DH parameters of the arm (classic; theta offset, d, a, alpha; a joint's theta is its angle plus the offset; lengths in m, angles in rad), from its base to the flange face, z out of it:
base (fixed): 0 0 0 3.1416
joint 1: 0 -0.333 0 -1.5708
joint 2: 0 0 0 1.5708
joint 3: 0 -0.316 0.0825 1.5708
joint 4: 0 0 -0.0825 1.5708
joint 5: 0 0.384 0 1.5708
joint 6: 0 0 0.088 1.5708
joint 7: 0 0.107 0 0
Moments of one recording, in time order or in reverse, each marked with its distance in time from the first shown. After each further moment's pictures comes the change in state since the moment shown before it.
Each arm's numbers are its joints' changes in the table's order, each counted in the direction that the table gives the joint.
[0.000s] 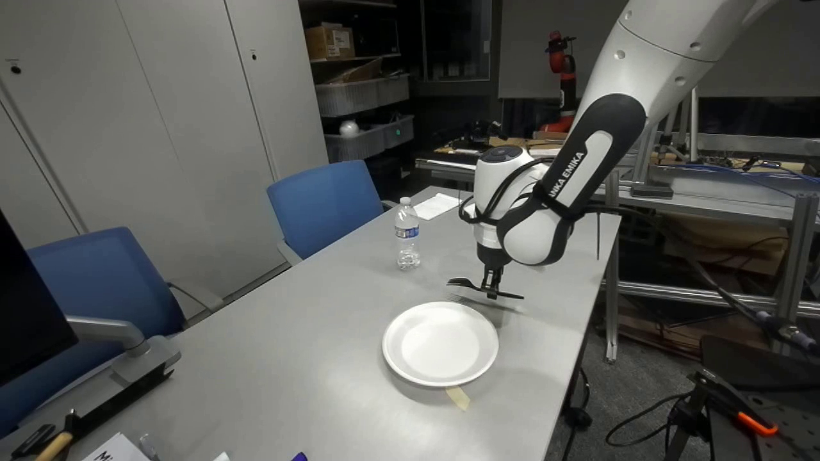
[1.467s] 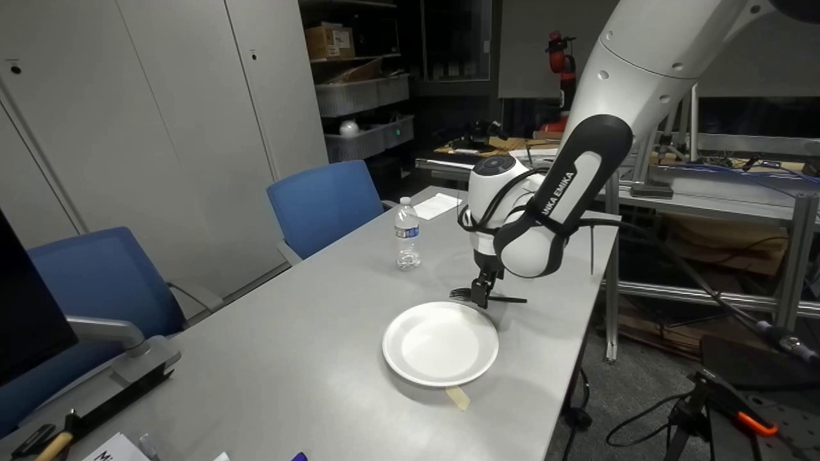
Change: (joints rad) arm -0.133 -0.049 0.125 -0.022 0.000 0.032 0.224
